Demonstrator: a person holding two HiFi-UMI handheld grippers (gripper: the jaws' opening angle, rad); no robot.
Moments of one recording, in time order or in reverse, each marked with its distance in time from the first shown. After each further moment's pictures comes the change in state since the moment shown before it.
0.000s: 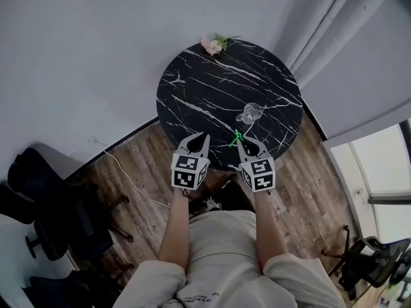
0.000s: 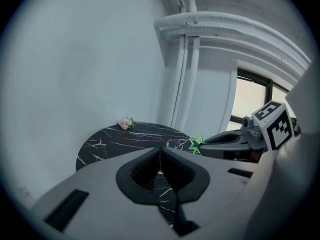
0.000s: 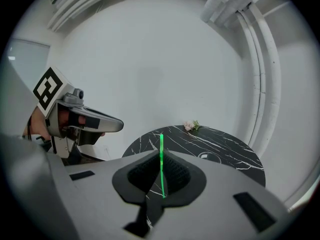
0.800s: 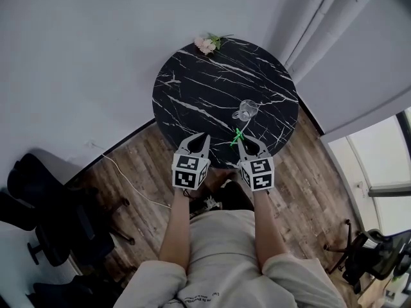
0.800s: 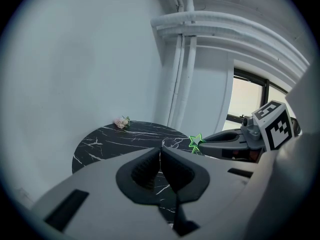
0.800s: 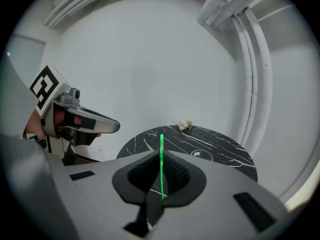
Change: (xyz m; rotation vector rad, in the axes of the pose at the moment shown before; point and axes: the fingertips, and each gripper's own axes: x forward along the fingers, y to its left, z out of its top) left arm 0.002 -0.014 -0.006 0.010 0.009 -0.032; right arm -0.012 -0.008 -0.008 0.011 -0.005 -0.067
